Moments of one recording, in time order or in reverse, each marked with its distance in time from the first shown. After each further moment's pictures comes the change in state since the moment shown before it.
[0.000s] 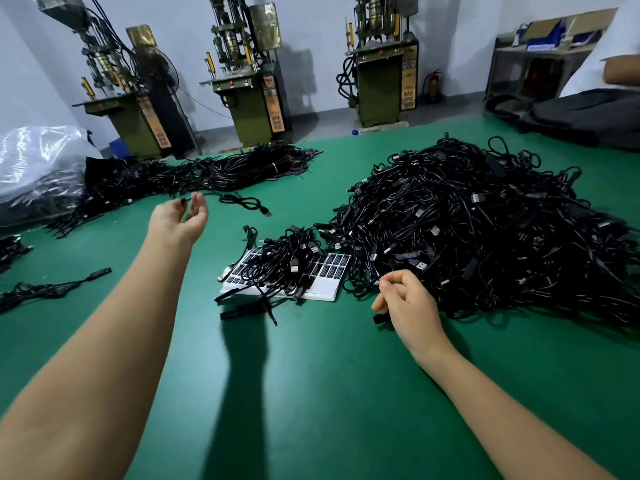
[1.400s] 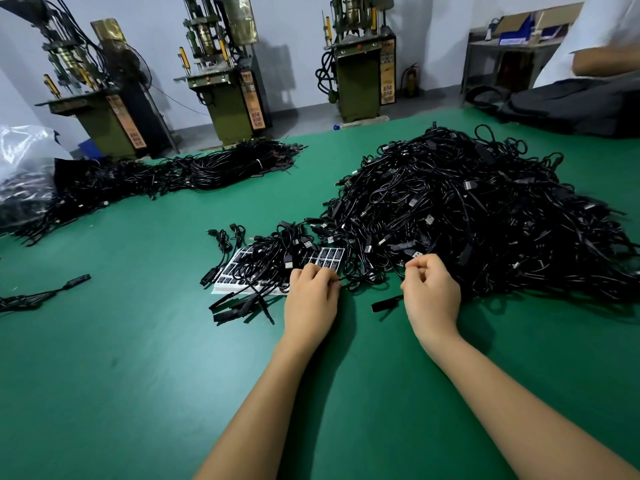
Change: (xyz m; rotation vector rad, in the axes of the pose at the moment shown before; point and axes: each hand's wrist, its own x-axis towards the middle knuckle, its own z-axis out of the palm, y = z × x) left_hand -0.086 -0.190 -0.105 1.879 -0.658 0.955; right_hand 0.010 0.005 -0.007 -0.165 0.400 0.027
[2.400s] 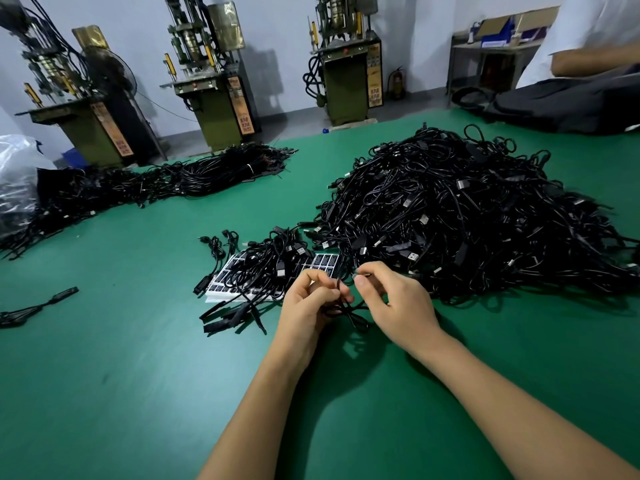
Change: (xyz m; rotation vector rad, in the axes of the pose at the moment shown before) left_hand -0.013 0.007 -0.021 -1.498 -0.253 -0.378; right_hand -0.016 -0.003 0.006 -0.257 -0.255 -0.591
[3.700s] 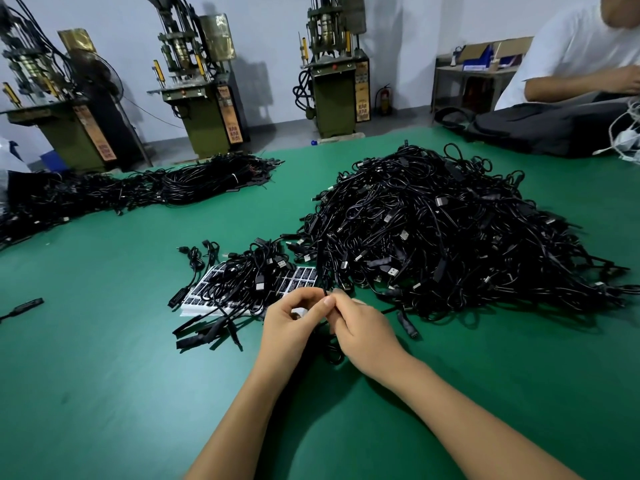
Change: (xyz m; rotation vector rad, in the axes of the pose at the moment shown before) left_hand -0.004 0.000 0.011 0.522 0.126 0.207; right_hand -0.002 -0.005 0.012 0.031 -0.288 0.023
